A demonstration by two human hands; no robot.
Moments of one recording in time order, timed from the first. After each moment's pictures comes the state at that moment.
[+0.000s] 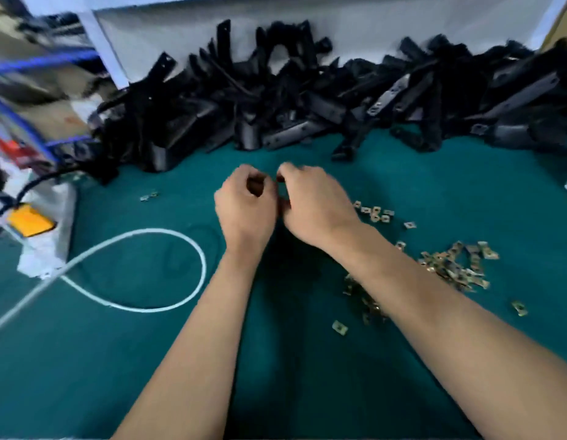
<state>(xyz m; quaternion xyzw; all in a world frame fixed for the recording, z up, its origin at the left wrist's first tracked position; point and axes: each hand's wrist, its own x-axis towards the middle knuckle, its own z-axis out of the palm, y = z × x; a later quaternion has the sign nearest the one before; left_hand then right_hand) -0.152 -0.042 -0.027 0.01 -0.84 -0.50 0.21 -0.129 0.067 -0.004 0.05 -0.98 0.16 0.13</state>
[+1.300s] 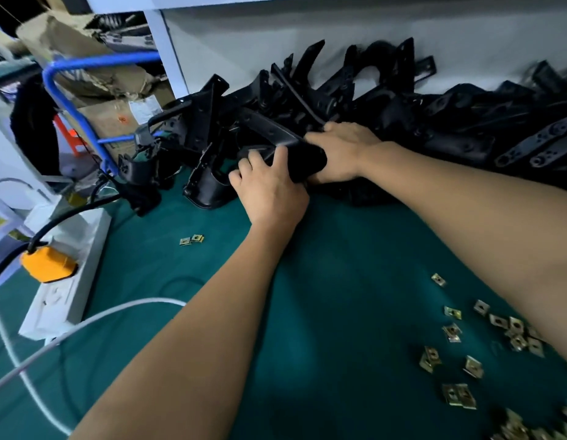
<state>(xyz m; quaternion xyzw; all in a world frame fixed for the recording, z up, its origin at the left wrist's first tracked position) -0.349 -0.095 -0.051 0.06 -0.97 -0.11 0.21 -0.412 0.051 0.008 0.17 -0.99 -0.03 0.00</state>
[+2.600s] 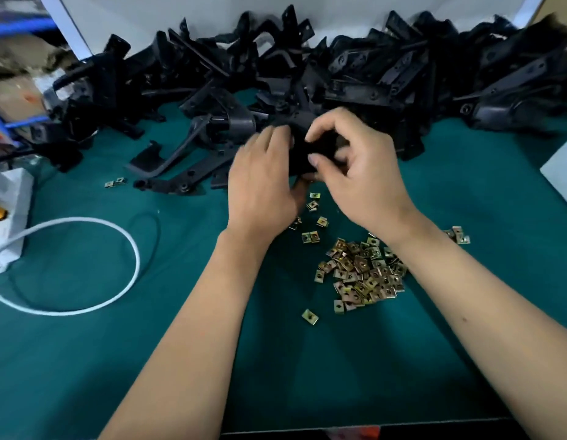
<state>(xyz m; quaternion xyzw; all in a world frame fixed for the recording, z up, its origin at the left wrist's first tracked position) -0.156 -0.008 -0.027 -0.25 -0.90 -0.23 0.27 -0.104 0.145 -0.003 0.14 -0.82 0.49 0.26</state>
